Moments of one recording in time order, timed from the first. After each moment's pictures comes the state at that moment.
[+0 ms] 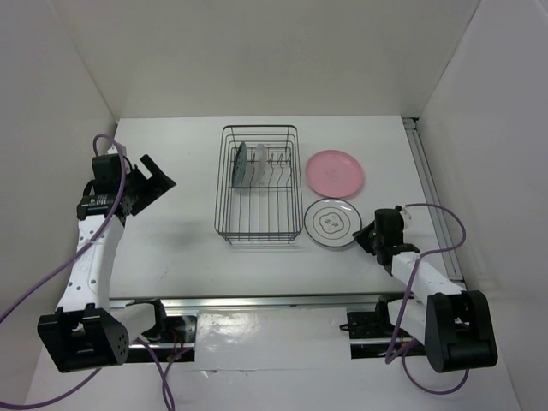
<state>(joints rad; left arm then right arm) 0.17 1.10 1.02 -0.63 0.16 -0.56 0.07 1.06 0.30 -0.04 0.06 0.88</state>
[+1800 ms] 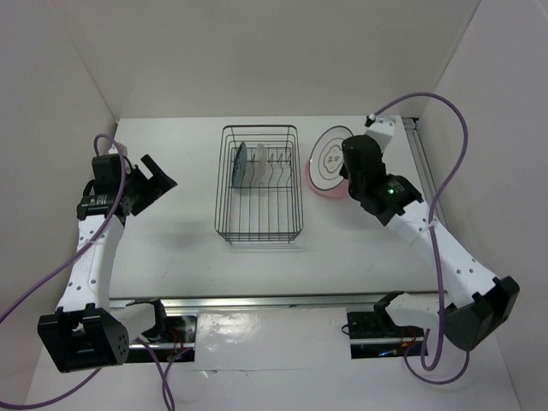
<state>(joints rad) 0.17 1.10 1.02 -0.63 0.18 -0.56 0.52 1.16 1.22 -0.54 0.69 0.48</state>
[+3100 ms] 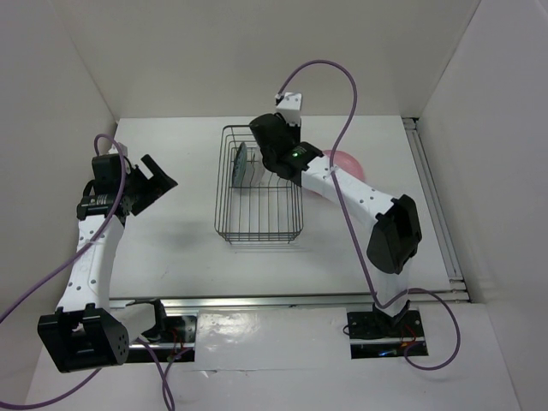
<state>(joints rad) 0.17 1.10 1.02 -0.62 0.19 -0.56 0.76 1.88 1.78 -0.41 0.96 0.37</state>
